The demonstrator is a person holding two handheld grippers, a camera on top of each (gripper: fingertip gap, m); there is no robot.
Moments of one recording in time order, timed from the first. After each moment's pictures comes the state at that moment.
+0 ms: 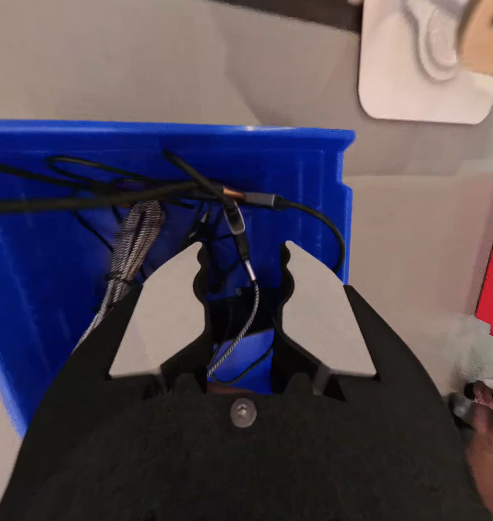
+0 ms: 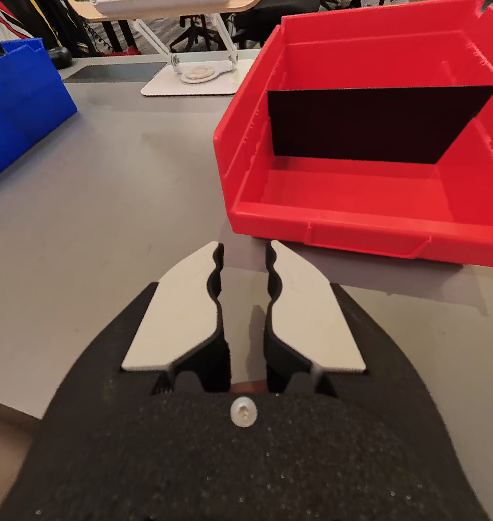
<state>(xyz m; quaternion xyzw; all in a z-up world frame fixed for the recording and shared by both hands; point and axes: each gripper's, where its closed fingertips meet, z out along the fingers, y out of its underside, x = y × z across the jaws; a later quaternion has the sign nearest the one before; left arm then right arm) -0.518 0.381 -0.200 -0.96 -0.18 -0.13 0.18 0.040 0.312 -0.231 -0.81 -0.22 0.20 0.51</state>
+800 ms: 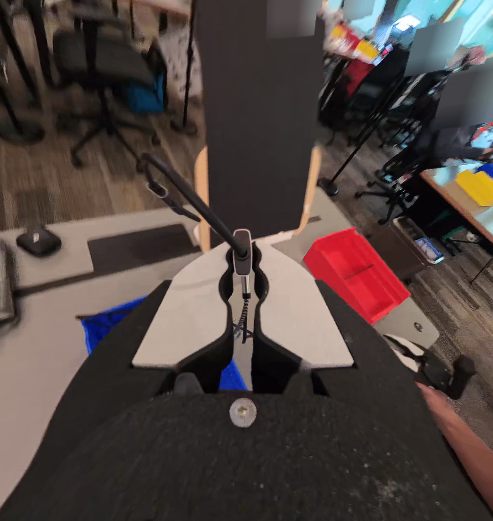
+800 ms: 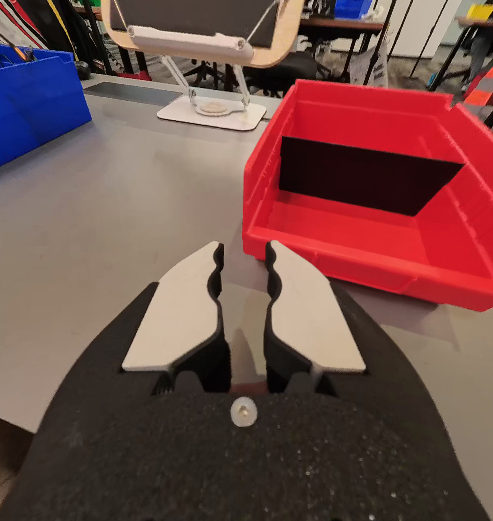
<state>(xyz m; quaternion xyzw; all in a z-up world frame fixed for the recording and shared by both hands) -0.478 0.326 0.154 -0.83 -0.02 -0.16 0.53 0.029 0.306 -0.211 -0.76 -0.27 0.17 0.57</state>
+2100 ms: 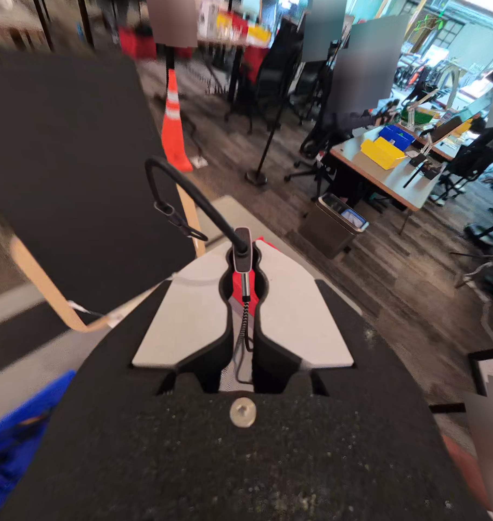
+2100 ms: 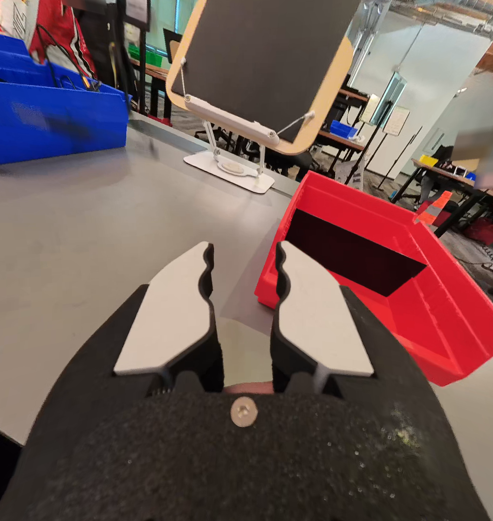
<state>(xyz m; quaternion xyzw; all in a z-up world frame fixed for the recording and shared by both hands) -0.262 0.380 0.248 -0.81 0.12 -0.24 0.52 0.003 0.285 -0.178 -0.65 -0.35 0.13 0.66</state>
